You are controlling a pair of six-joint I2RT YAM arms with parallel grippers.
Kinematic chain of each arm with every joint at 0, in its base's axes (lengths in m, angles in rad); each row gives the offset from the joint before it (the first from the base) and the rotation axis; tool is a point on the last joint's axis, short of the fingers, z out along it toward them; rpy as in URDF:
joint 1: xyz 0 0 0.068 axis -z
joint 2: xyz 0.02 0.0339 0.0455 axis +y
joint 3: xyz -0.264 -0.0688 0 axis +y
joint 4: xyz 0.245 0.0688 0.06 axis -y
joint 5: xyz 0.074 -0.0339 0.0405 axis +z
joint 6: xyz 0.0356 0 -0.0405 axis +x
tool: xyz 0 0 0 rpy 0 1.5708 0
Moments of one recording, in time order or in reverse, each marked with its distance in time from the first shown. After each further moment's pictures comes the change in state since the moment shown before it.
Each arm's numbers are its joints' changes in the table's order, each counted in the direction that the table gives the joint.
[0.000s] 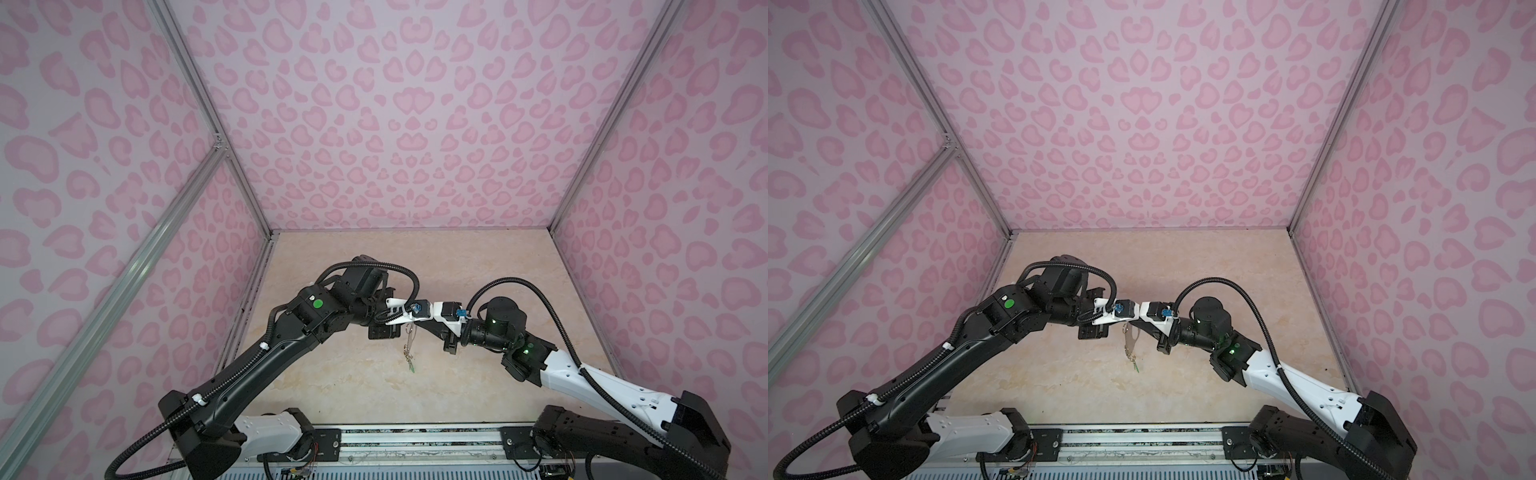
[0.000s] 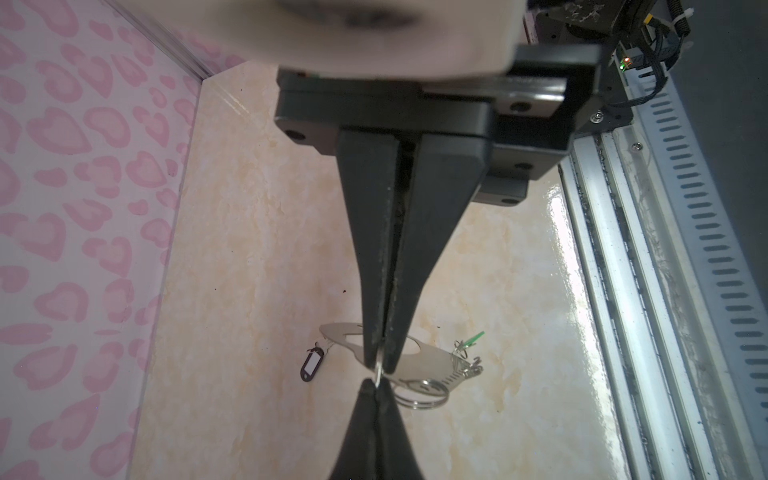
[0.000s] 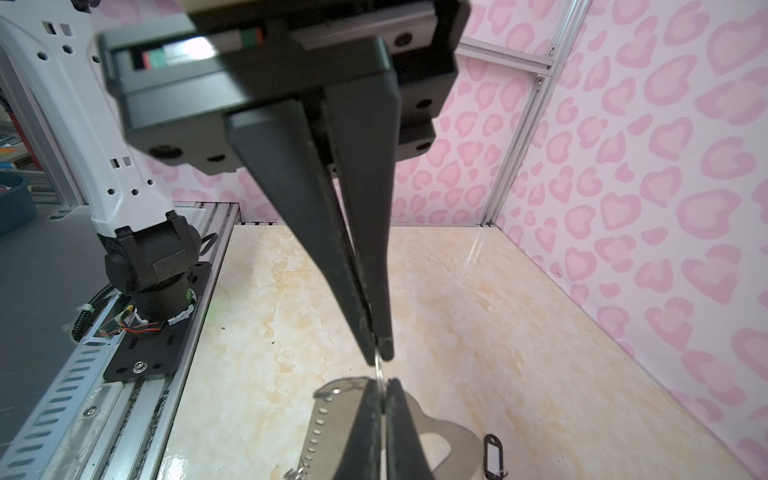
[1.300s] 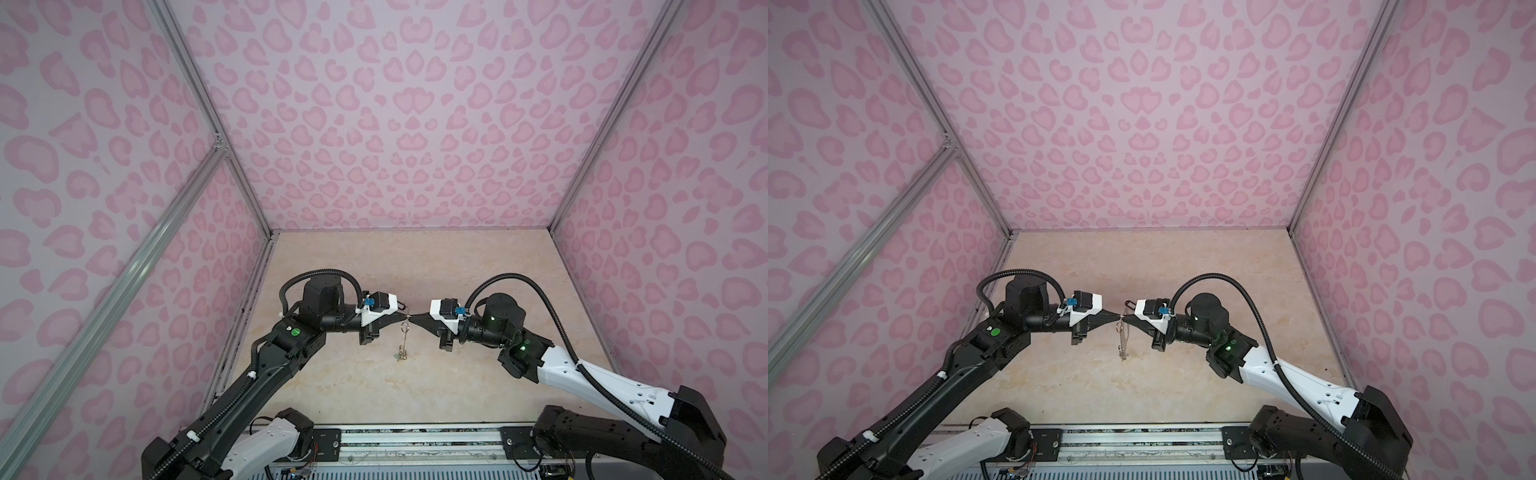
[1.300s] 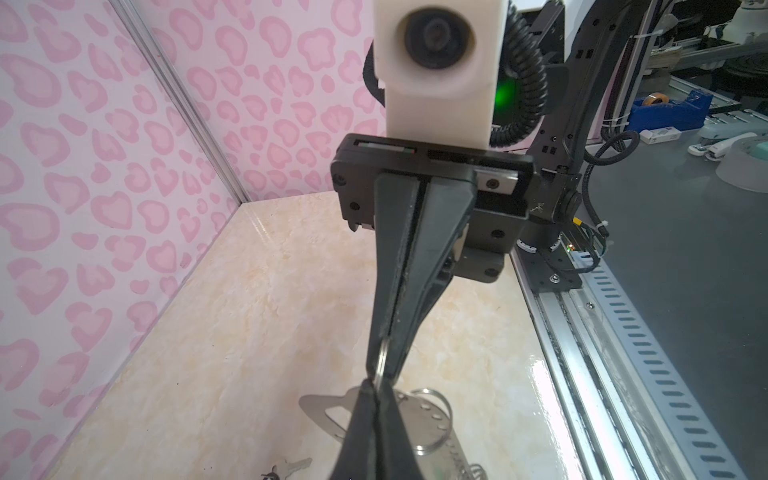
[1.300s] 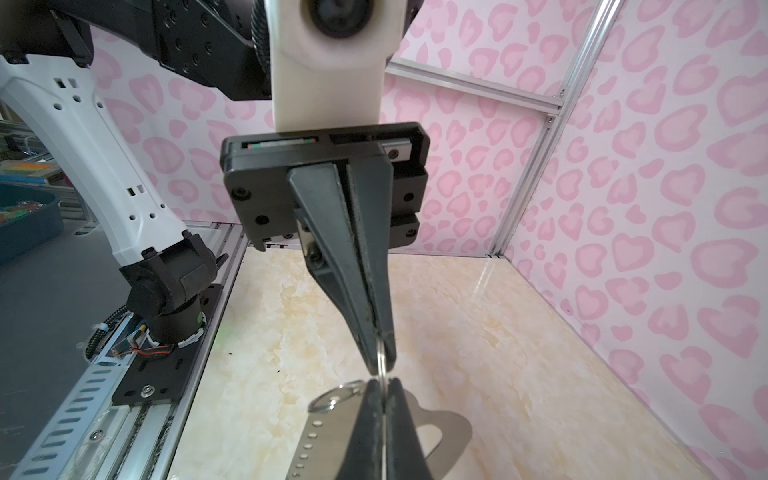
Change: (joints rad) left arm -0.264 -0.233 0.448 0.592 -0.529 -0.278; right arm -0.024 0.033 -0.050 0.037 0.038 -0.001
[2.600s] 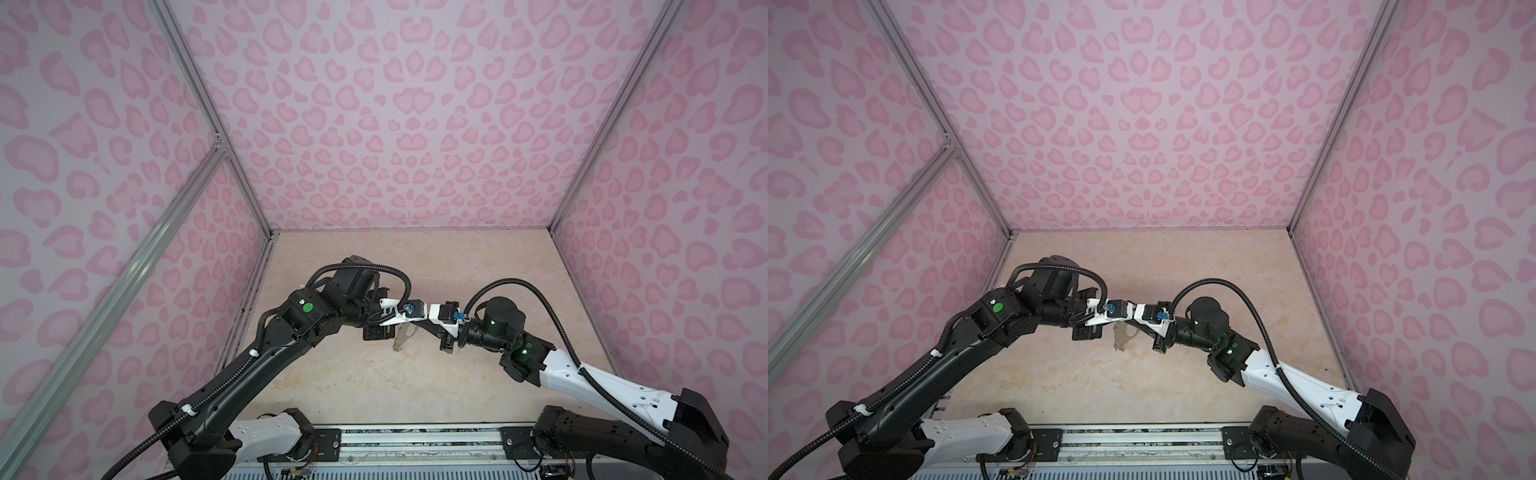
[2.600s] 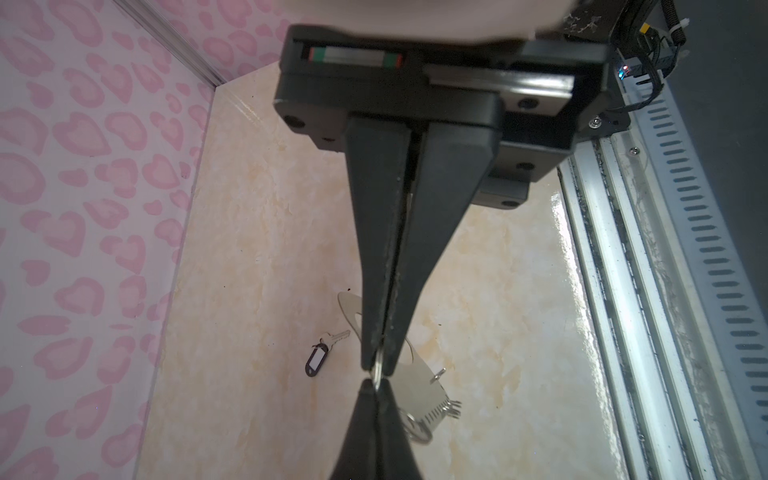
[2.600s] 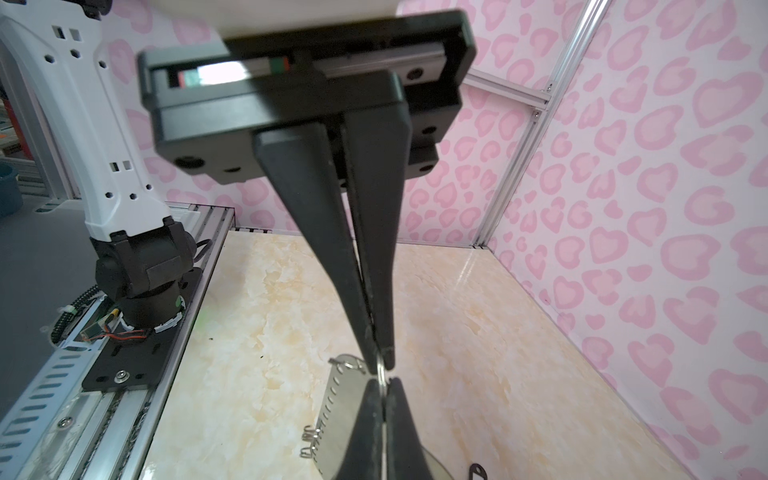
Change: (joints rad) left arm 0.248 0.193 -0.451 -0.616 0.514 0.283; right arm -0.015 -0.022 0.018 -0.024 -0.074 -0.054
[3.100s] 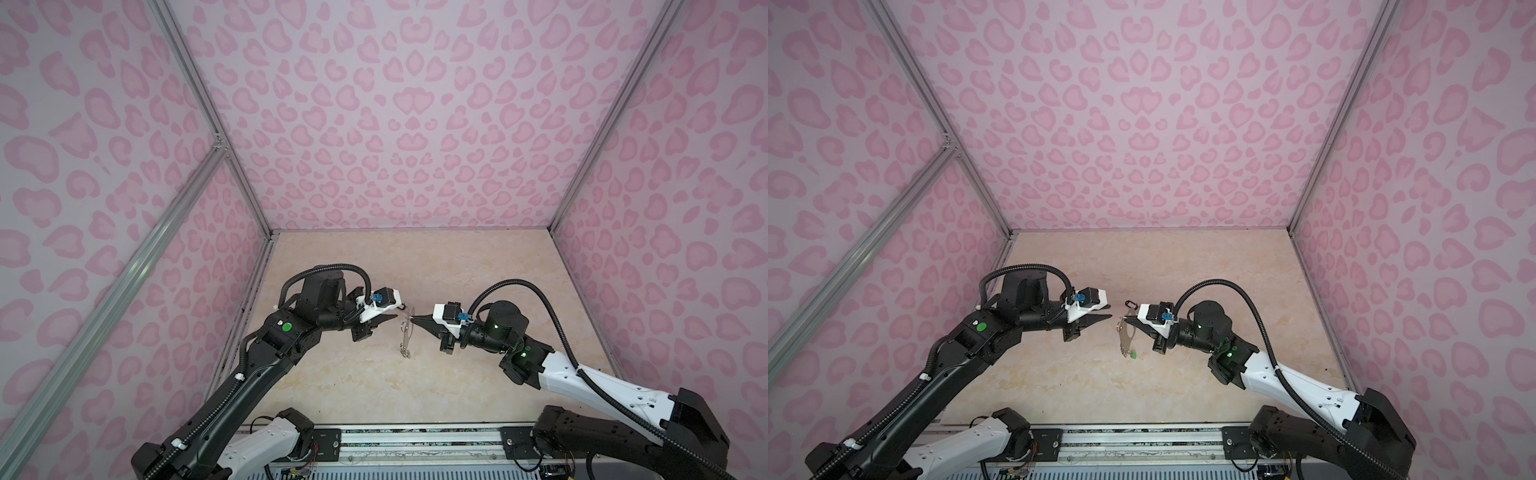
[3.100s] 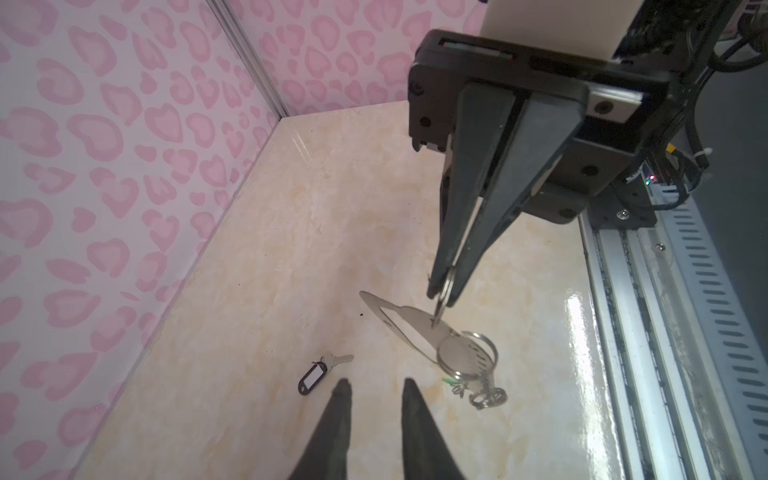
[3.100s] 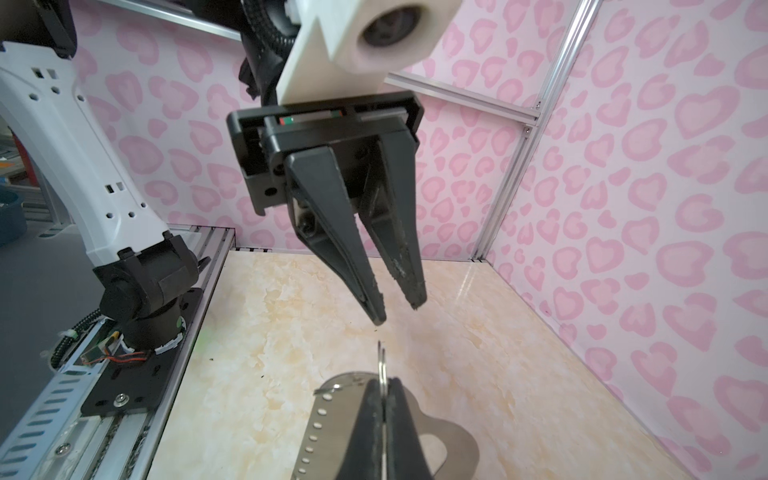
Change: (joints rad) left arm -0.222 -0.196 0.321 0.351 -0.254 -0.209; right arm 0.000 -0.003 0.045 0.124 0.012 0.063
